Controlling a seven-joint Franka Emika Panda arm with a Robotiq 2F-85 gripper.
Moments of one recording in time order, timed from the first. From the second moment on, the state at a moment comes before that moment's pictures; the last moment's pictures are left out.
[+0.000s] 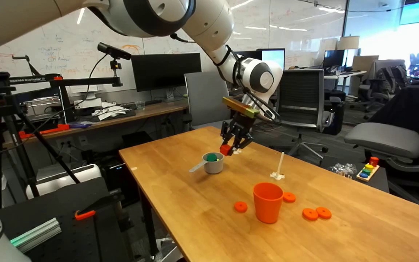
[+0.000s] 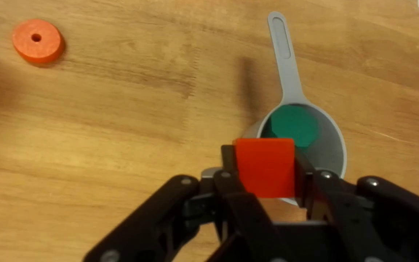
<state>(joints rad) 0.11 1.08 0.14 -1.09 0.10 1.65 -0.07</state>
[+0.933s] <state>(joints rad) 0.28 1.13 0.09 -0.99 -0.07 1.57 0.03</state>
